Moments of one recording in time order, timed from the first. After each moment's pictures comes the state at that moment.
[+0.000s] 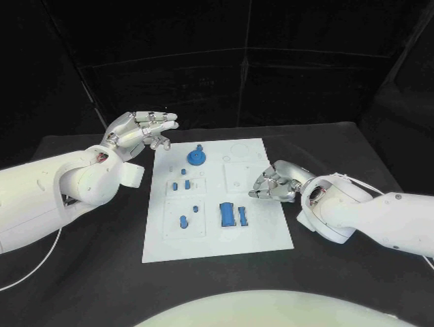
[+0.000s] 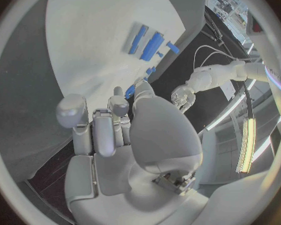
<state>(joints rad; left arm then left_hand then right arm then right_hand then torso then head) 1.24 -0.78 -0.14 1.38 0.02 -0.09 0.46 1.34 -0.07 0.33 -0.06 0.07 0.98 0.19 0.14 0.08 1.03 0.12 0.29 0.11 1.22 0.03 1.14 0.60 0.17 1.20 0.12 0.56 0.81 1.05 -1.00 -0.12 1.76 -1.19 -0.52 -0.33 1.34 -0.05 -0.12 0.25 0.37 0.99 0.11 0.17 0.36 1.31 0.03 1.02 1.14 1.47 -0.06 1.42 1.31 0.11 1.31 0.06 1.24 0.98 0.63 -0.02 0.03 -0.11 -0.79</state>
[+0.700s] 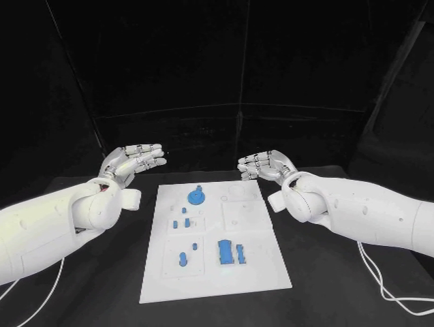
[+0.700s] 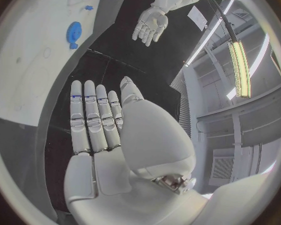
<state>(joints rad) 1.20 -0.67 -0.14 1.13 0.12 -0.19 0.49 1.33 -0.07 0.31 -0.02 0.07 0.96 0.20 0.15 0.07 1.03 0.15 0.18 0.06 0.94 0.13 0.35 0.15 0.17 0.79 0.25 0.07 0.40 1.10 -0.67 -0.07 1.15 -0.28 -0.36 0.36 1.52 0.03 -0.12 0.18 0.21 0.93 0.18 0.07 0.23 1.06 0.13 0.18 0.19 1.08 0.10 0.20 0.23 0.17 0.92 0.22 0.34 0.20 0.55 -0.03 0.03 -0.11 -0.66</state>
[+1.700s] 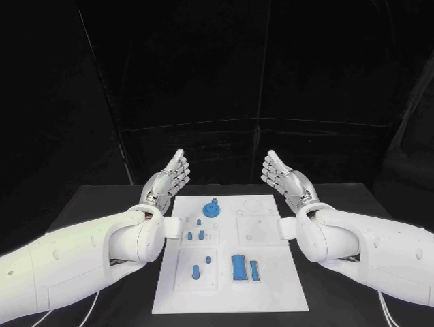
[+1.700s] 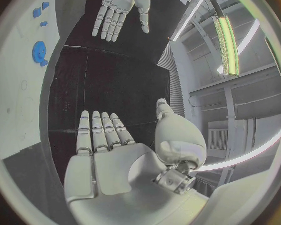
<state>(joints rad) 1.07 -0.76 -0.02 1.50 0.07 -0.56 0.50 0.49 0.00 0.10 0.00 0.01 0.35 0.03 0.01 0.00 0.38 0.02 0.01 0.00 0.35 0.01 0.06 0.00 0.05 0.27 0.10 0.00 0.12 1.05 -0.77 -0.01 1.52 -0.08 -0.63 0.46 0.55 0.00 0.00 0.01 0.05 0.35 0.02 0.01 0.02 0.40 0.01 0.01 0.00 0.42 0.00 0.01 0.02 0.10 0.36 0.04 0.10 0.01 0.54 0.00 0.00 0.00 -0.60</state>
